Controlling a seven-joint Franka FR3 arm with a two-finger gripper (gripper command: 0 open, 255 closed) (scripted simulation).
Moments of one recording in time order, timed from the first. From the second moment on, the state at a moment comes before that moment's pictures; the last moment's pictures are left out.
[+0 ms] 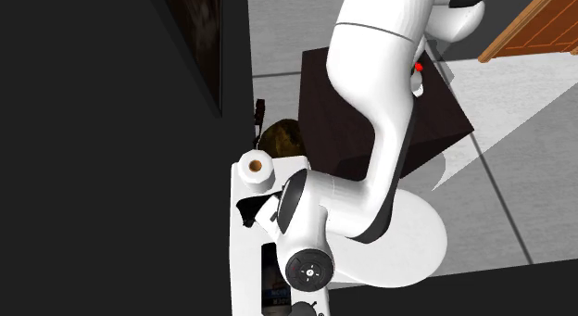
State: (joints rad) arm 0.52 0.67 0.32 -1.69 -0.52 1.94 1.22
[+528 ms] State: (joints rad) arm 0.52 0.66 0.33 -1.71 -0.53 1.96 1.23
